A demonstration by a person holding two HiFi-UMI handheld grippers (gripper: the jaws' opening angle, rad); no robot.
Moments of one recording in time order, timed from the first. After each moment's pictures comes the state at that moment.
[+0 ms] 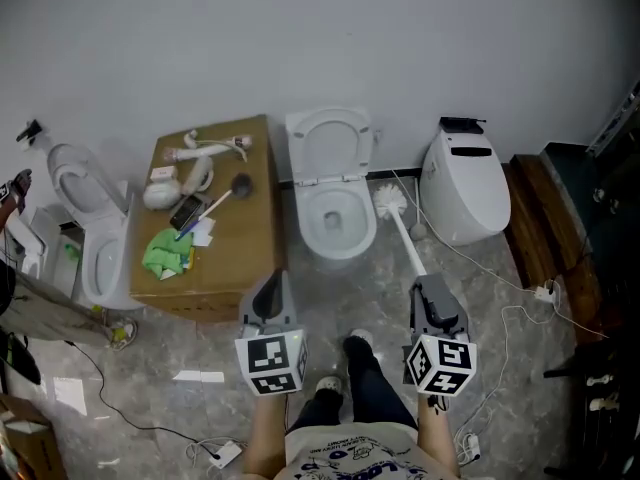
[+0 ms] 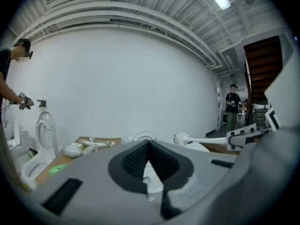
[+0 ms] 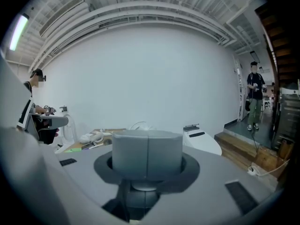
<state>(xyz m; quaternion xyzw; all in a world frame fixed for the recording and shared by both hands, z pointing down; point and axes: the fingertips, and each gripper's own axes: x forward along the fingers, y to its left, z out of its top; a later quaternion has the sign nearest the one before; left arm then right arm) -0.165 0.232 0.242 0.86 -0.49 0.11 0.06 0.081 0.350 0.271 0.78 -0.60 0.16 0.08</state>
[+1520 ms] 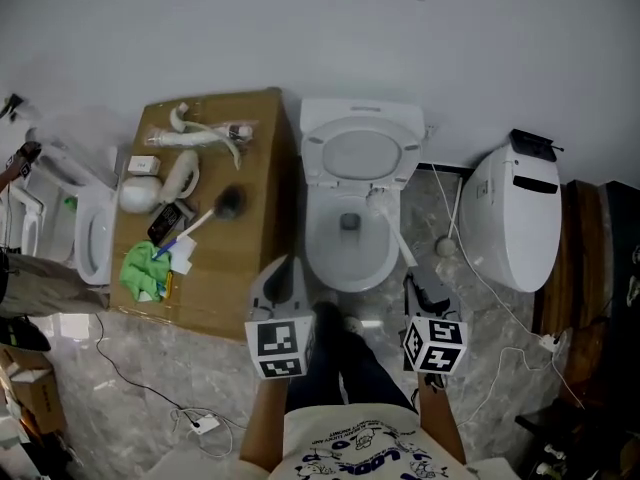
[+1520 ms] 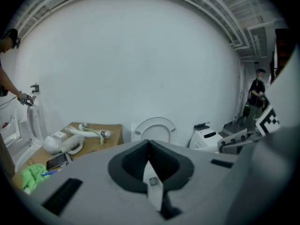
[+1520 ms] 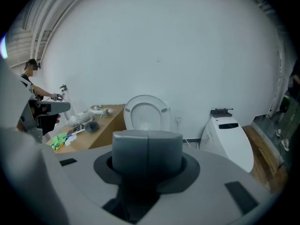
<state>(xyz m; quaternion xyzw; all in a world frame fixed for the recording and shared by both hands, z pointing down) -0.037 -0.066 0.362 0.81 -0.53 0.20 0.13 0.200 0.008 0.422 0.67 -0.66 0.28 0.21</state>
